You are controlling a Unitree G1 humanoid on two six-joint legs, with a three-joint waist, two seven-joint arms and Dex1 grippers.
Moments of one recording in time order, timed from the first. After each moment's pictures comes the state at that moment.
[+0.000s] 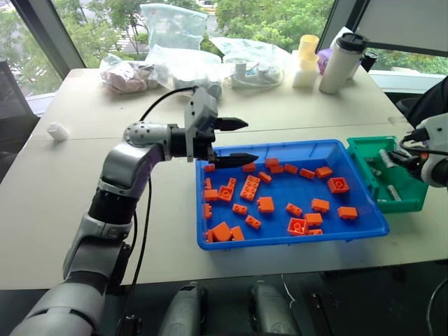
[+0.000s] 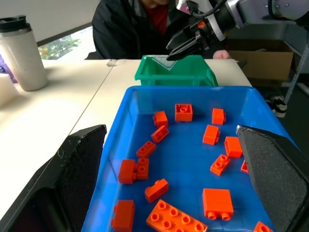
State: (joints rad) left arm -0.83 0.43 -0.15 0.05 -0.42 0.49 -1.09; right arm -0.41 -0.96 -0.35 0.05 0.21 0.90 0.55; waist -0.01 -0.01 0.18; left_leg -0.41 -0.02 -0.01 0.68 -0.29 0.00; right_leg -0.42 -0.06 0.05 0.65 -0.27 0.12
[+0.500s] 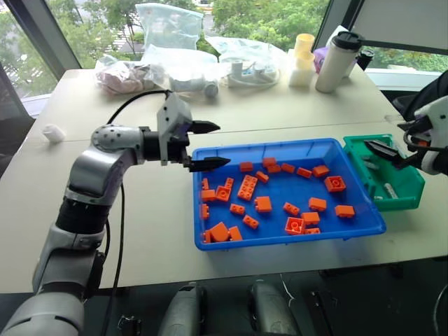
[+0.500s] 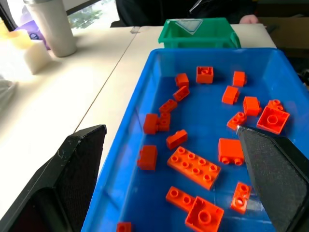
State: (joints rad) left arm -0.69 0.65 -0.05 -0.13 -0.44 0.56 -1.07; right arm -0.34 -1.01 -0.46 -0.09 0.41 0.78 0.83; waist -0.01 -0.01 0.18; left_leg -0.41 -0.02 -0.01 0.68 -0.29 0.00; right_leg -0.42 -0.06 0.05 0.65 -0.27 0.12
